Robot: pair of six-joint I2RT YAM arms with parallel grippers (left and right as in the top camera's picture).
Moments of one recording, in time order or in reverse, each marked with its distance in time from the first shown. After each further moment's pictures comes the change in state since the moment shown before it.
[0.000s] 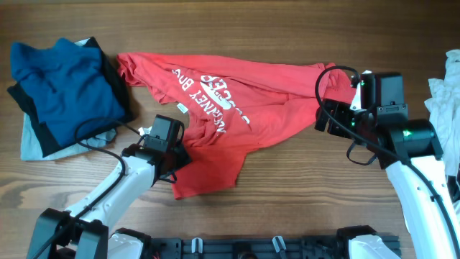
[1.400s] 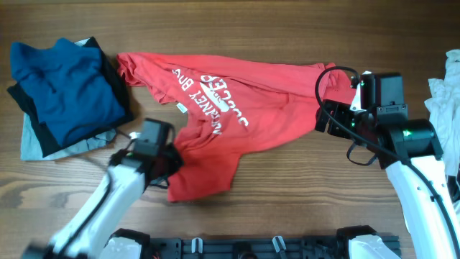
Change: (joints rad) left arm 0.070 -0.160 -0.003 -0.158 0.047 0.025; right arm 0.000 0.000 0.000 -0.008 0.000 0.000
